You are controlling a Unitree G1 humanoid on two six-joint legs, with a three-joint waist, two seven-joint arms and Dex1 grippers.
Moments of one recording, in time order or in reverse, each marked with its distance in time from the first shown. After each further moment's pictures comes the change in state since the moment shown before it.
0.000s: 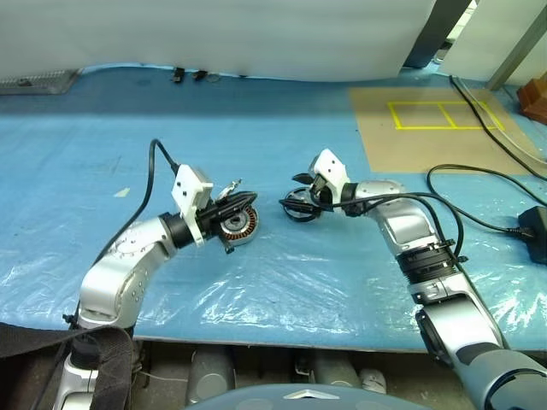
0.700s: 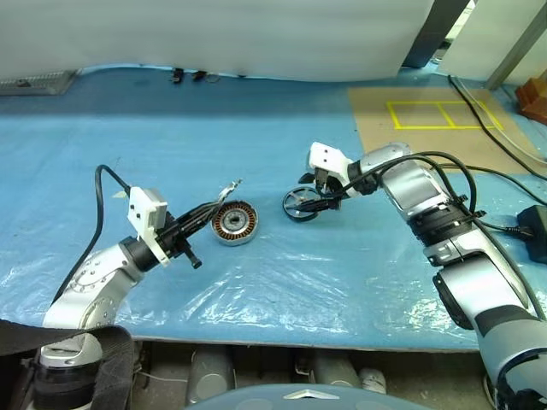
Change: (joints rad) left arm 0.200 0.103 0.137 -0.015 -0.121 -0.093 0.004; right arm -0.286 -0.118 0.257 0.218 -0.157 -0.084 0.347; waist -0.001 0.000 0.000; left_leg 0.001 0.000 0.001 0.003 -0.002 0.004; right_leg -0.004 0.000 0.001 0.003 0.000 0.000
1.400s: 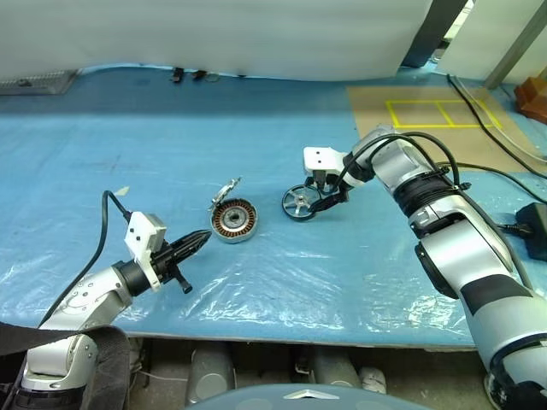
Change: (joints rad) left arm 0.115 0.058 -0.021 -0.002 0.016 0.011 0.033; right arm -0.188 0.082 0.051 0.426 -0.171 -0.289 0.124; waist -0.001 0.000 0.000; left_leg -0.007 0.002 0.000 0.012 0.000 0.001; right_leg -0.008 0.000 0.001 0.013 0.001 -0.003
